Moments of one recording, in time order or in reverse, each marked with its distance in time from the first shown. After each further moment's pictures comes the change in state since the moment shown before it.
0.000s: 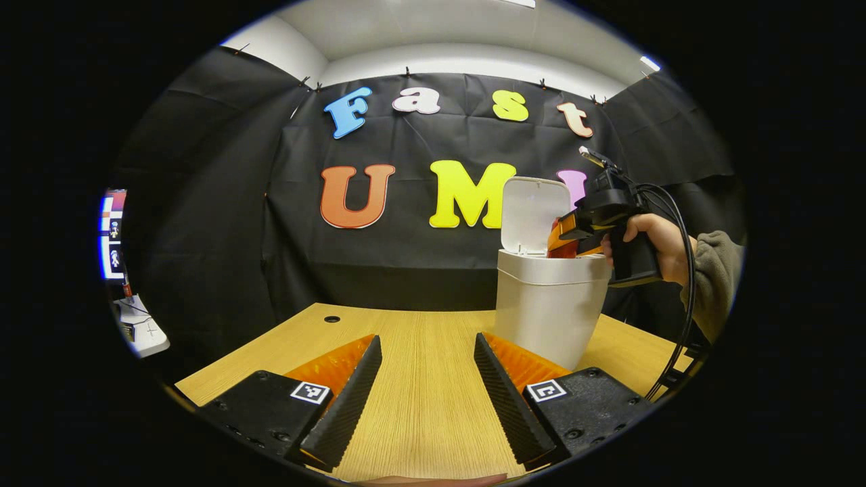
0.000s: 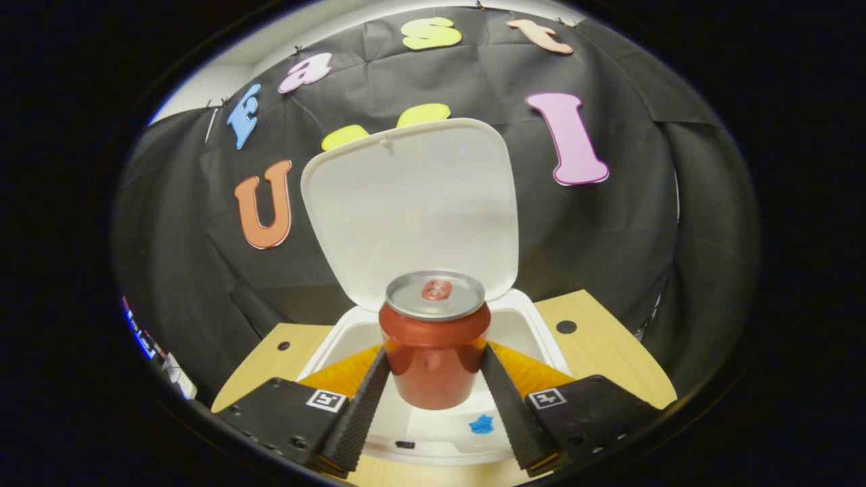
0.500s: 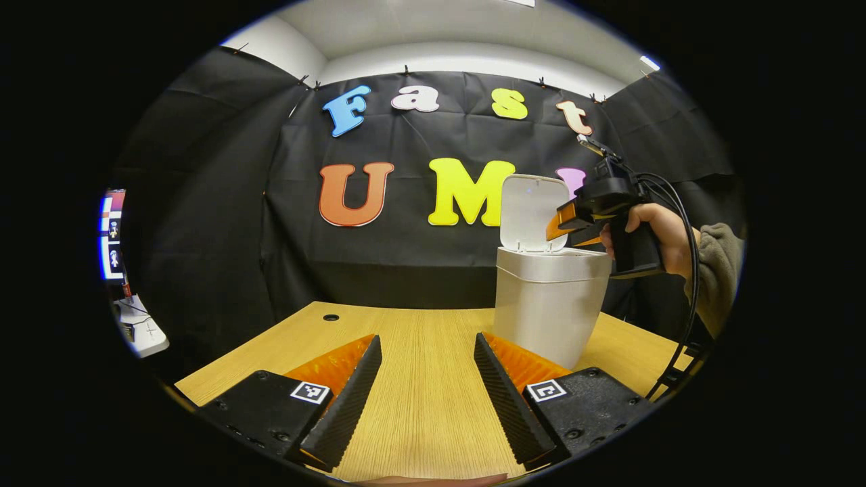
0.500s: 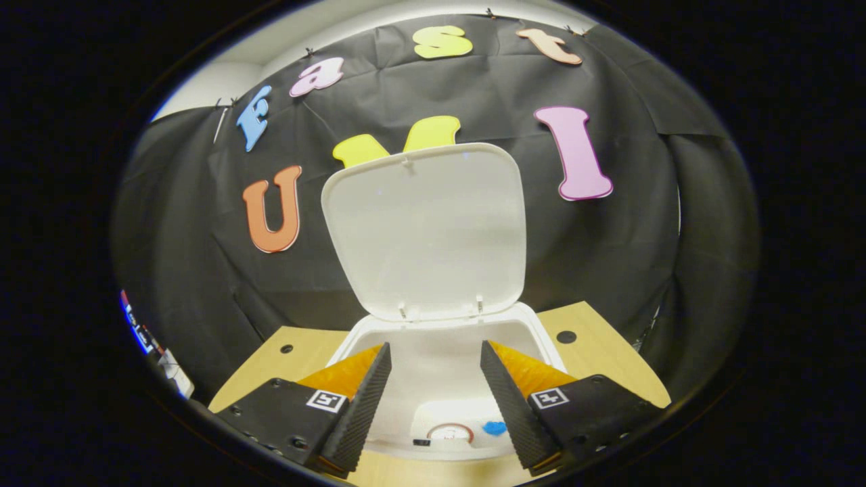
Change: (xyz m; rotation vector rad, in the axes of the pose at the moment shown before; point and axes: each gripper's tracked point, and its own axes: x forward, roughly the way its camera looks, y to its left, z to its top) left arm 0.001 0.002 -0.002 -0.001 0.008 -0.002; right arm -0.015 0.012 0.014 -0.031 -0.046 0.009
